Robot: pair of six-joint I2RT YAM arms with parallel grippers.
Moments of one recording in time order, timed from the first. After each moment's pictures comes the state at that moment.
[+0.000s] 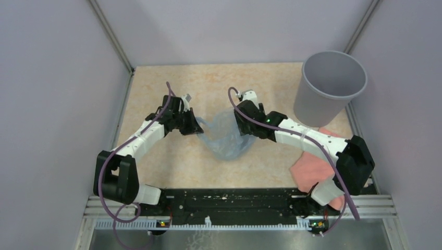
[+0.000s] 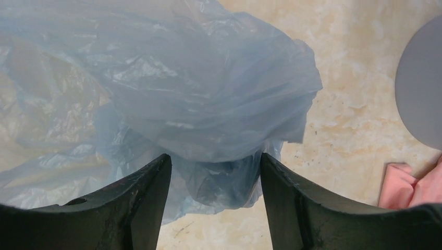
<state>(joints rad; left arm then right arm) -0.26 1.40 0.92 -0.42 0.42 -0.49 0.85 1.53 1.21 -0.59 0.50 0.37</state>
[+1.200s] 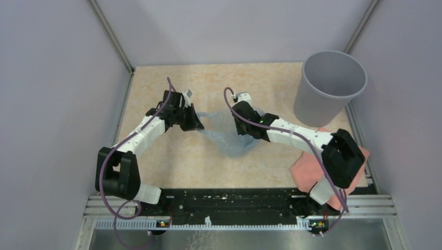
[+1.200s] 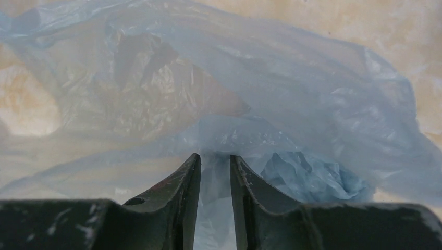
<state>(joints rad) -0.26 1.44 0.97 -0.44 0.41 -0.48 0.87 1.57 1.17 -0.43 0.40 0.40</state>
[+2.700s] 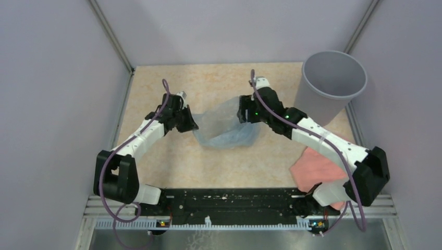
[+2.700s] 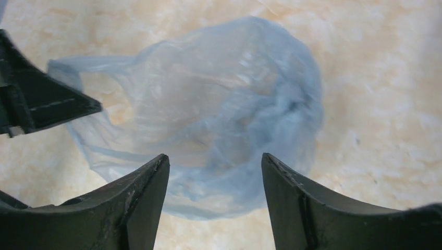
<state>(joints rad) -0.26 1.39 0.94 -0.41 0.24 -0.52 0.78 1.42 1.23 -0.38 0.21 0.40</state>
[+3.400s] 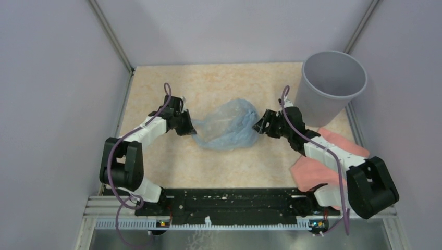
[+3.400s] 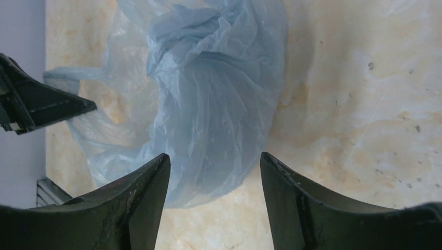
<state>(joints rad) -0.21 1.52 0.93 -0.40 0.25 -0.49 0.44 1.24 0.63 0.05 -0.15 0.66</state>
